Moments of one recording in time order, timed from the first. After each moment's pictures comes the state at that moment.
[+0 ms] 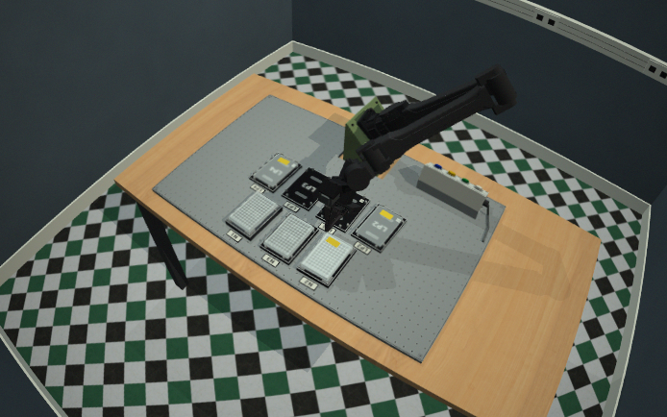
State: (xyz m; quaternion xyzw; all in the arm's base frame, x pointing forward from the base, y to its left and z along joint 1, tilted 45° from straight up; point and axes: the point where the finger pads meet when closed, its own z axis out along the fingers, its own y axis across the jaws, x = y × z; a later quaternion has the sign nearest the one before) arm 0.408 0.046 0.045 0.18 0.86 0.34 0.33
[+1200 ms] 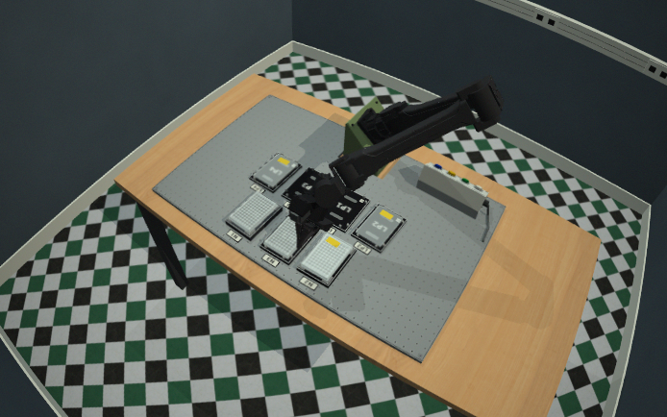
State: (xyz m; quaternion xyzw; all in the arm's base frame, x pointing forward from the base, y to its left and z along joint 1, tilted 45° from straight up) arm 0.492 0.016 0.025 0.18 0.86 0.34 0.33
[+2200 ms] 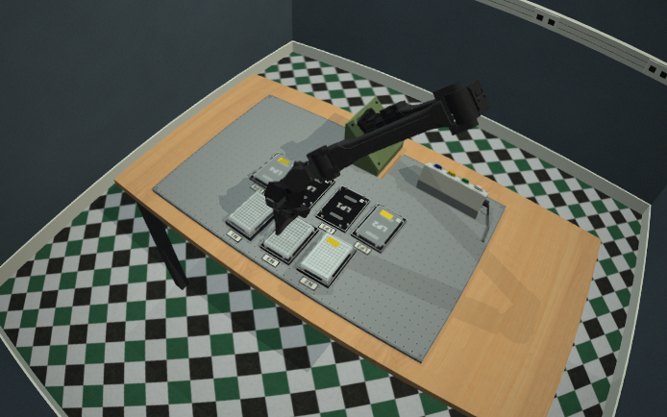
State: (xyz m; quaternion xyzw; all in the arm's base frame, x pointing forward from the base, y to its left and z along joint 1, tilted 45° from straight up) arm 0.484 -0.035 -0.029 0.19 0.86 0.35 0.33
